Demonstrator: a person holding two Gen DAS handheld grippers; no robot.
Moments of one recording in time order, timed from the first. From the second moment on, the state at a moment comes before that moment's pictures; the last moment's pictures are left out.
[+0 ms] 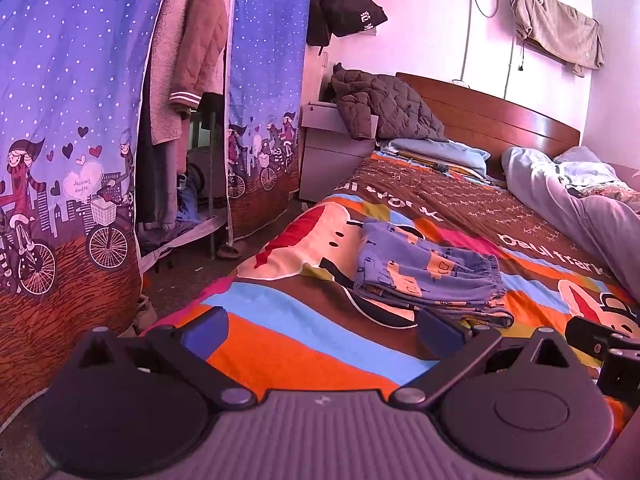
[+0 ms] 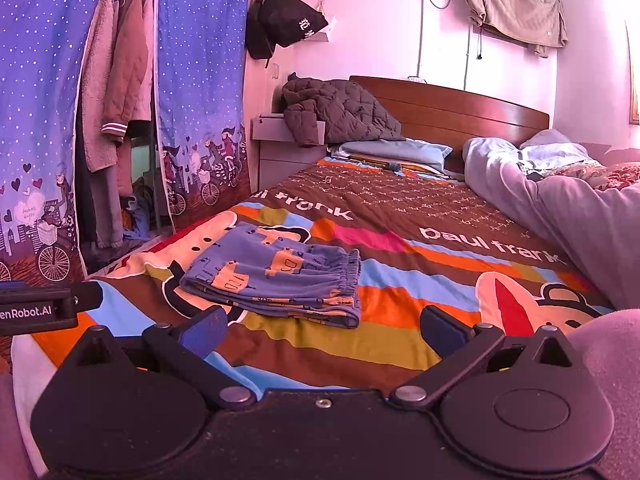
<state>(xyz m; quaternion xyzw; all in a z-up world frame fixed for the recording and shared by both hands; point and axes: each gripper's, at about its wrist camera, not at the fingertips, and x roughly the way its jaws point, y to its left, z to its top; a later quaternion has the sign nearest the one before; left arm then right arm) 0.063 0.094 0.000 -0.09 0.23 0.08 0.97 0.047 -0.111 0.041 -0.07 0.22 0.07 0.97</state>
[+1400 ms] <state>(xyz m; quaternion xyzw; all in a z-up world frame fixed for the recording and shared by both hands) 0.068 0.092 -0.006 -0.07 0.25 0.11 0.96 0.043 -0.108 0.044 -0.07 0.22 0.08 0.97</state>
